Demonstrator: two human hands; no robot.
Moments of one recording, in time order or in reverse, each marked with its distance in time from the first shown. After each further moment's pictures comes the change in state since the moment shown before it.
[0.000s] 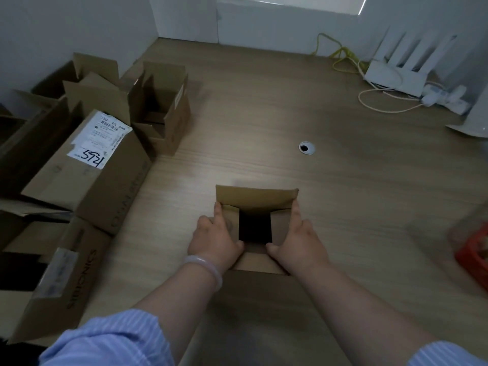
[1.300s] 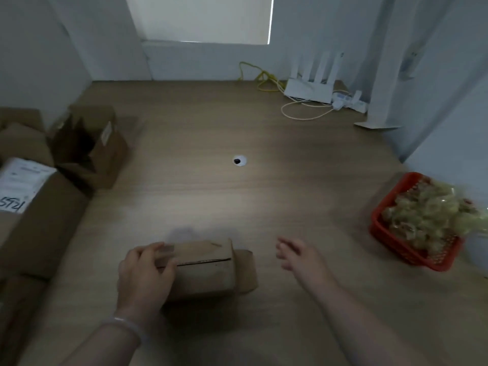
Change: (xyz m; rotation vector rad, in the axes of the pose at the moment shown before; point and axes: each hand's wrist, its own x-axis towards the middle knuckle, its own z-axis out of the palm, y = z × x) left_hand -0.049 -0.002 0.009 -0.092 0.334 0.179; right_hand -0.040 0.150 -0.046 0.880 0.079 0.120
